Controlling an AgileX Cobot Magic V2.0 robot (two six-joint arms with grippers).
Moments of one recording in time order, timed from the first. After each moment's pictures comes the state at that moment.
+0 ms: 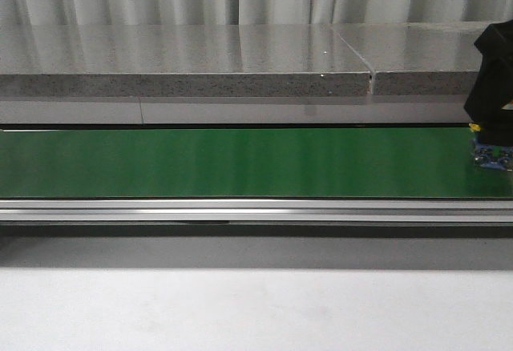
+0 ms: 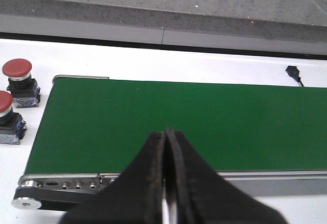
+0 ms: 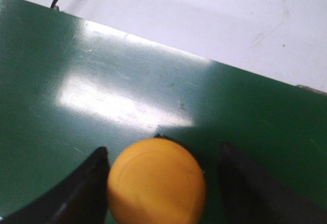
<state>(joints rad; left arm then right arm) -0.23 0.51 -0.46 0.09 0.40 -0.25 -0.04 1.47 -0.95 0.42 0.56 -0.53</state>
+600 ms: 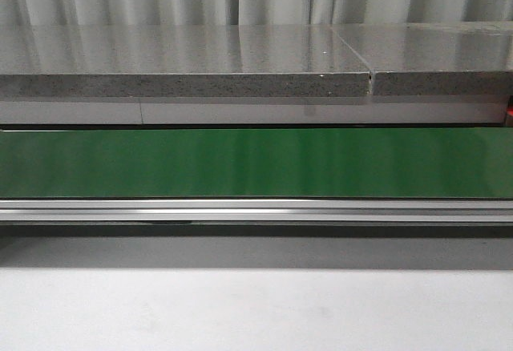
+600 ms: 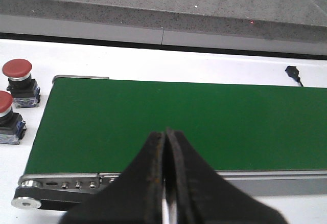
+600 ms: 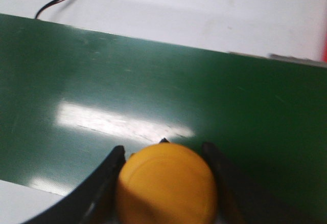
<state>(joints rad) -0.23 0.51 -0.46 0.09 0.40 -0.25 -0.21 1.29 -0.95 0.39 0.72 -0.44</state>
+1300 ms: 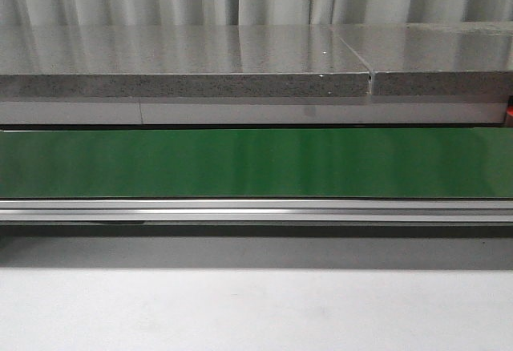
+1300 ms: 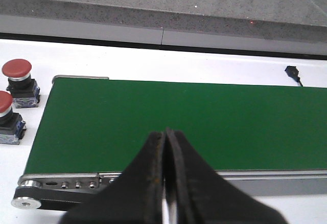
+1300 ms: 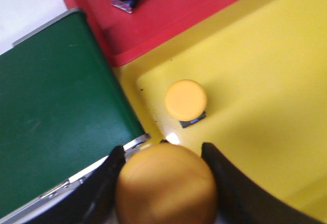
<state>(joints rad) -0.23 0.51 -0.46 0.09 0.40 -0.25 -0.71 1.07 -0.82 0.26 0.76 -0.13</state>
